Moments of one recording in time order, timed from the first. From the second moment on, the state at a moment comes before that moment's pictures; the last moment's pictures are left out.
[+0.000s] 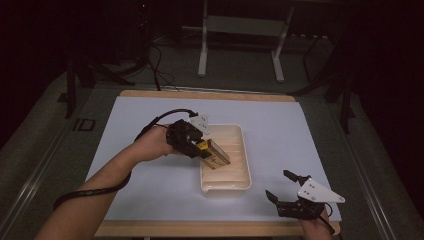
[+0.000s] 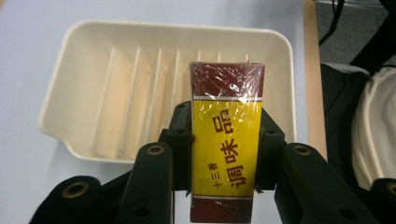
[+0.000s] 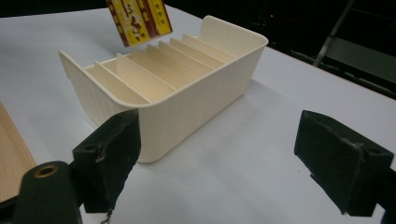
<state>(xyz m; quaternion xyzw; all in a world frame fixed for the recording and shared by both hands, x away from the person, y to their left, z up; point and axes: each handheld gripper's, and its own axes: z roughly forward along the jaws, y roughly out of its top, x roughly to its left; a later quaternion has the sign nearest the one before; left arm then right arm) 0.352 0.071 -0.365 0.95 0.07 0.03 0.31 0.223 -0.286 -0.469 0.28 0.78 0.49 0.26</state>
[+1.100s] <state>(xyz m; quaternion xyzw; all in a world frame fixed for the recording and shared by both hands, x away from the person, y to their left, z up) 0.362 0.064 -0.373 0.96 0.07 0.02 0.29 0.223 -0.287 -0.469 0.28 0.79 0.49 0.26</state>
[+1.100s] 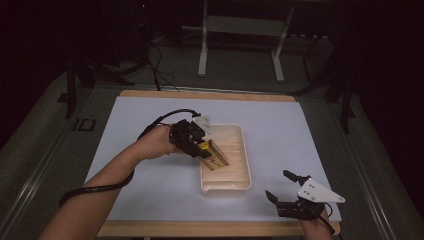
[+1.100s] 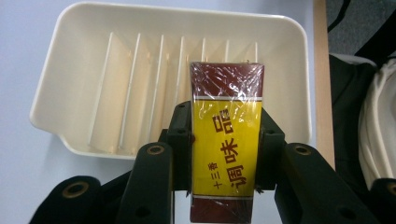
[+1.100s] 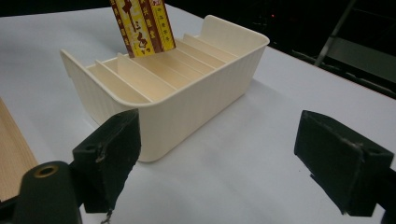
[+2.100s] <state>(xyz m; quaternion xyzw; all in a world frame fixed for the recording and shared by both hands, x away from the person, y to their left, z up) 0.363 0.025 -0.409 0.97 0.04 0.02 0.24 0.223 -0.288 -0.469 0.28 0.78 0.49 0.26</state>
